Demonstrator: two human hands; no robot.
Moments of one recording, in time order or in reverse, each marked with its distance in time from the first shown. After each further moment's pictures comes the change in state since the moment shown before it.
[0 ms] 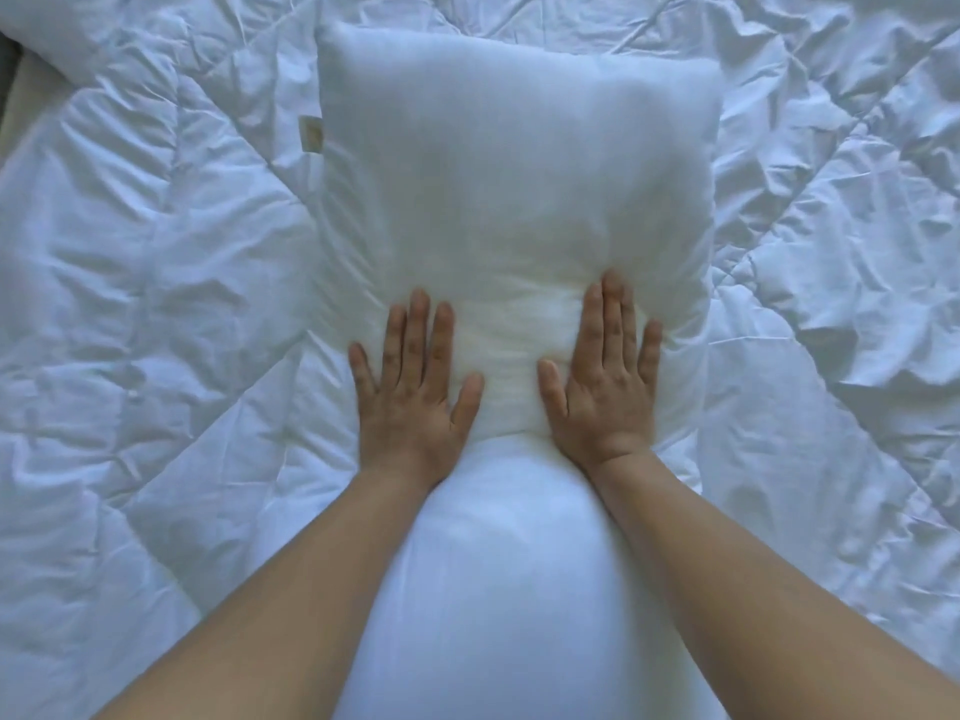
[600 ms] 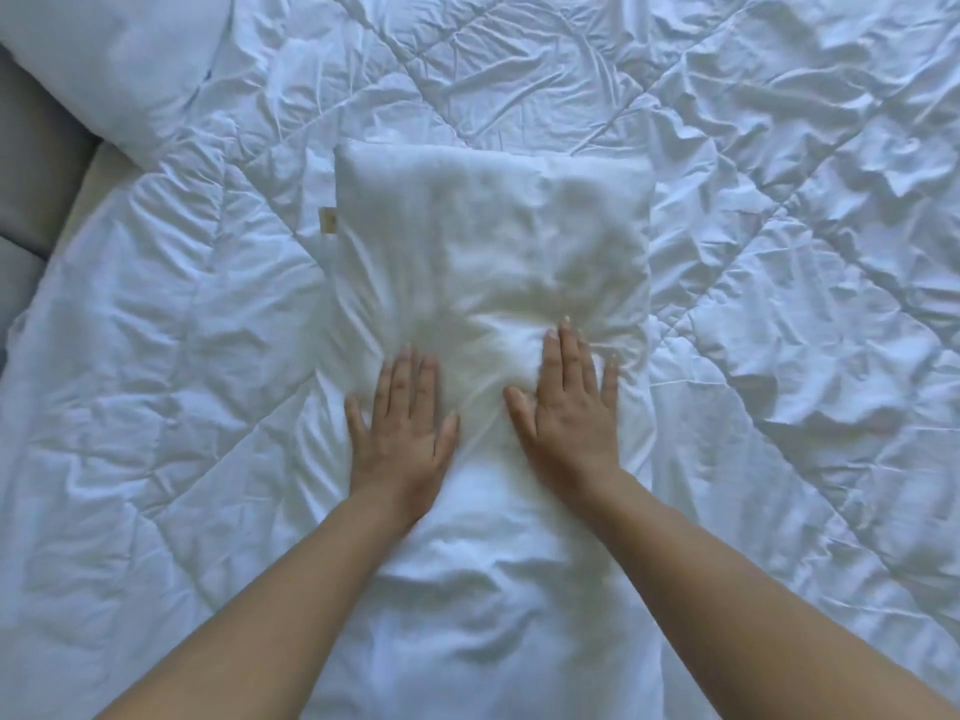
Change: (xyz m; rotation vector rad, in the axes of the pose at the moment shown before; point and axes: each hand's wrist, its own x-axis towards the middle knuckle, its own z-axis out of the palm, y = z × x) left_hand -0.010 0.017 -0.058 -0.089 -0.142 -0.053; right_hand 0.006 -0.017 -0.055 0.064 -0.127 -0.044
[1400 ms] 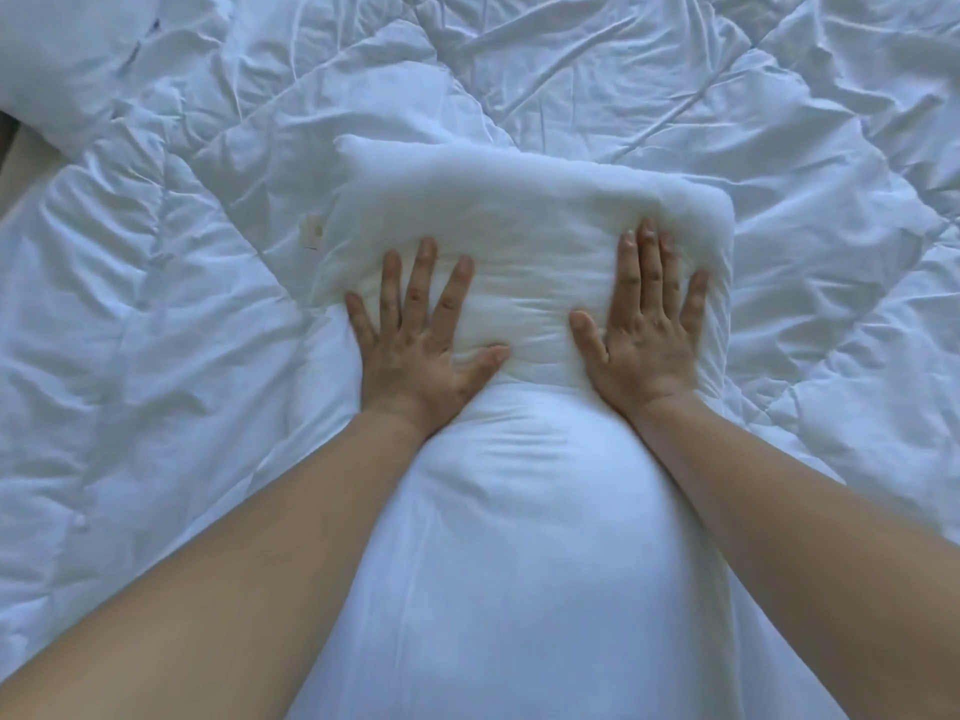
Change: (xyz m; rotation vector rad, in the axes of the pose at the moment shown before) left_hand 0.198 -0.015 0.032 0.064 0.147 0.031; right_hand 0.196 0.069 0.054 -0.061 0.073 -0.009
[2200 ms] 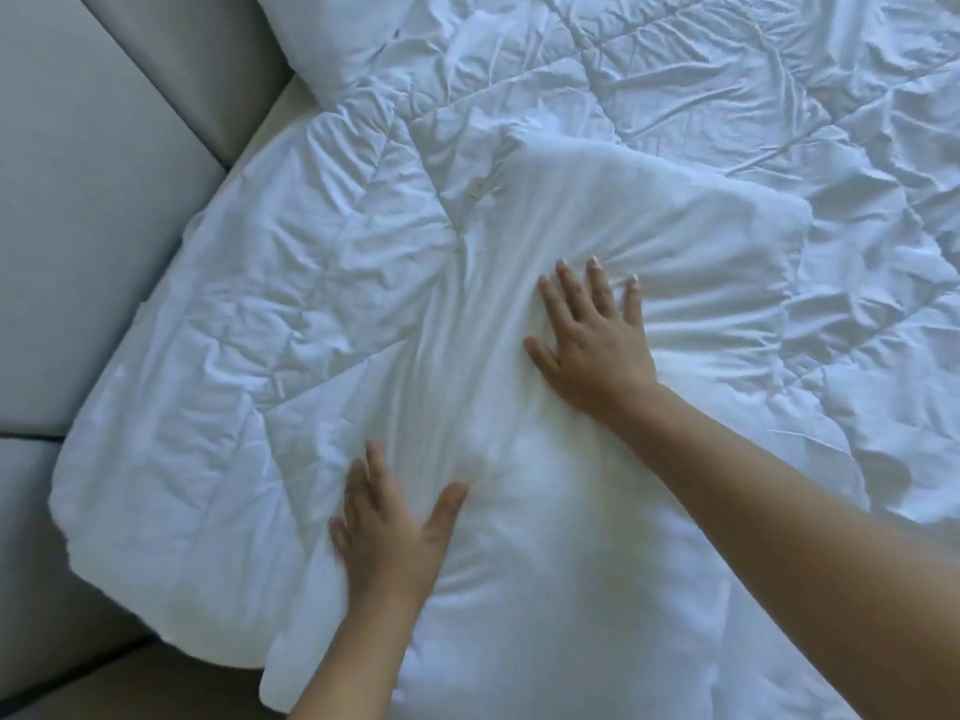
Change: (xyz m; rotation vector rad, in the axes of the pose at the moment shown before) left_hand -0.325 -0.008 -0.068 -0.339 -0.104 -0.833; right_hand -0.114 -0.134 -0.075 -0.177 -0.218 -0.506
